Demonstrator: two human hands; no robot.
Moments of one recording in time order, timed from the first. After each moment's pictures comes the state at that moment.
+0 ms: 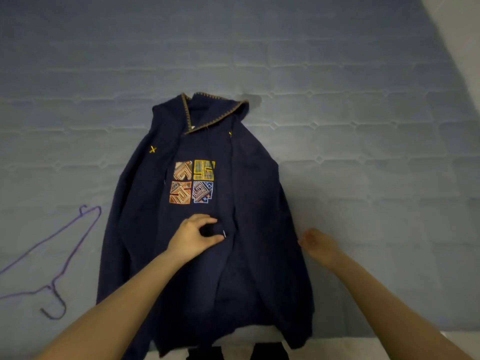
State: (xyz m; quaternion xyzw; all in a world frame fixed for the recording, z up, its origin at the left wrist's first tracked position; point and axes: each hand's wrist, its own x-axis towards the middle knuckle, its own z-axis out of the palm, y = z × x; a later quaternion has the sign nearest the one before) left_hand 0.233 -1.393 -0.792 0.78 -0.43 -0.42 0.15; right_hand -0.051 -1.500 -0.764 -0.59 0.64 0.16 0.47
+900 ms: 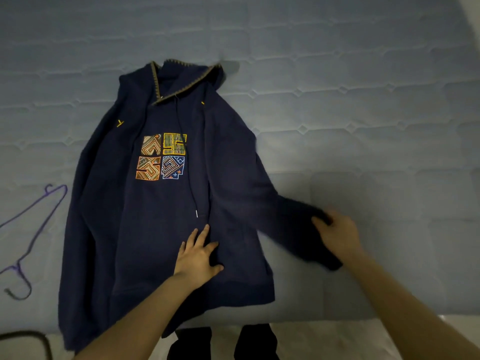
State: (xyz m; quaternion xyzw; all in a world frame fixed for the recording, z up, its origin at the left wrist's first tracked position) left_hand 0.112 -1.340 -0.859 0.74 -0.54 -0.37 -0.14; right_hand -0.152 -1.501 -0.812 -0.61 0.68 -0.03 0.41
